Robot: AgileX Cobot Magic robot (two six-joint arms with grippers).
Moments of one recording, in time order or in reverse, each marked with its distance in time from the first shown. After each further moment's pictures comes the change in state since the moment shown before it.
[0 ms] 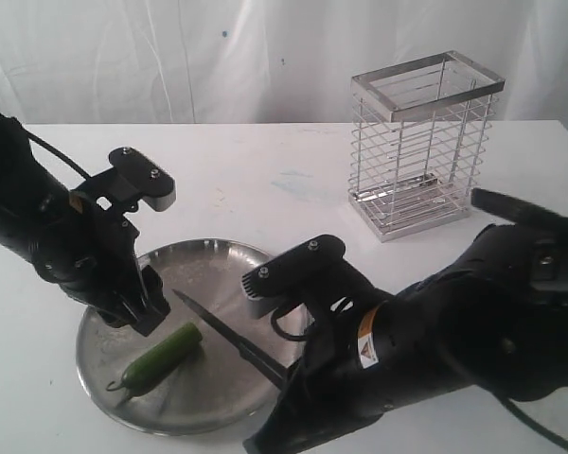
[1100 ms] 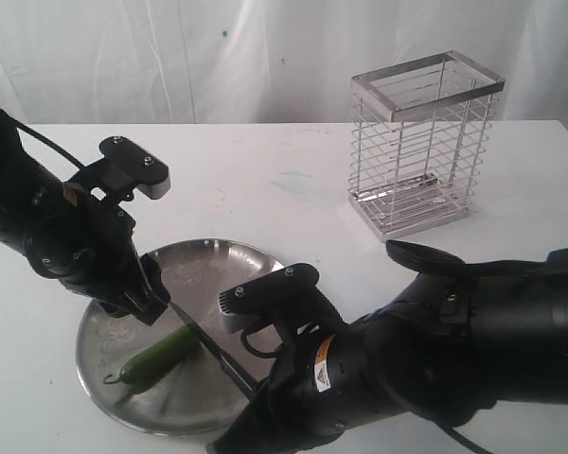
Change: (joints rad) left arm 0.000 -0.019 0.000 0.004 -0.014 -0.048; right arm 0.045 0.145 0.000 0.046 -0.149 0.102
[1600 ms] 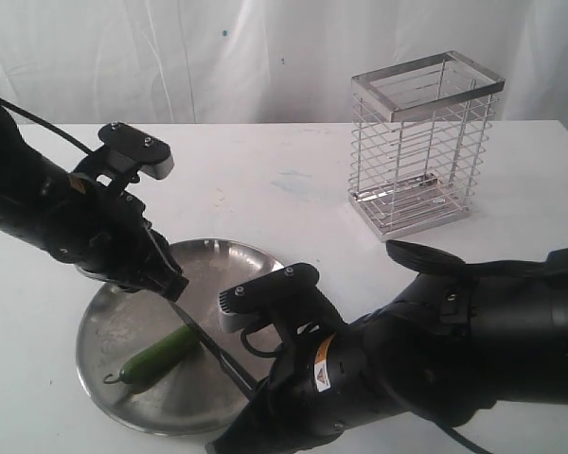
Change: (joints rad) left arm 0.000 0.005 0.000 -0.108 -0.089 0.000; right arm 0.000 0.000 0.000 0.004 -0.002 0.002
